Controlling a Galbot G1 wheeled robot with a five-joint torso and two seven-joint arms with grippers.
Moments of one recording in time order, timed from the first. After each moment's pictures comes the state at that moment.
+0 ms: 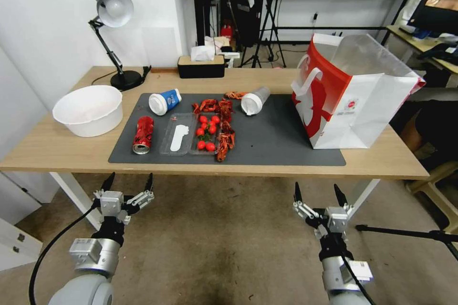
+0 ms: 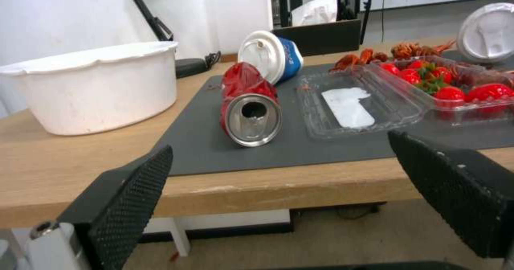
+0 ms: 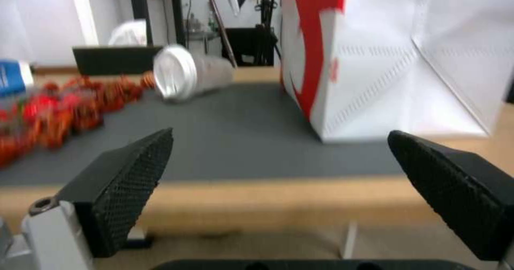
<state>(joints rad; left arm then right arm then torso) 1.70 -1.42 -0.71 -2.12 -0.19 -0.06 0.09 -1.62 1.13 0.26 2.15 0.21 0.16 0.49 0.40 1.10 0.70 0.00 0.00</state>
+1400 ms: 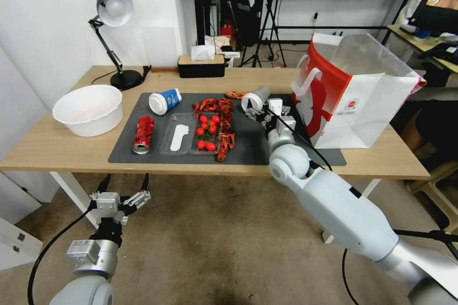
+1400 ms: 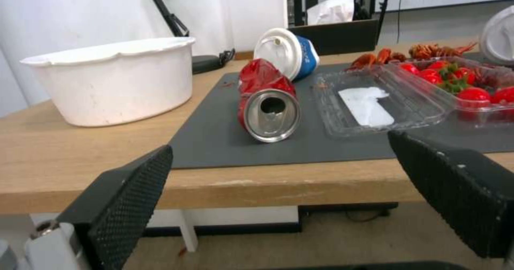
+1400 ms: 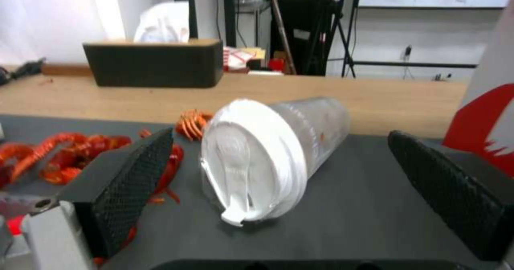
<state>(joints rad) 1.70 -1.46 -0.73 -2.11 -0.19 -0.06 0.09 -0.61 1.10 -0.22 1.64 0.67 -0.11 0.59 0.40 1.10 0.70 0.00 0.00</state>
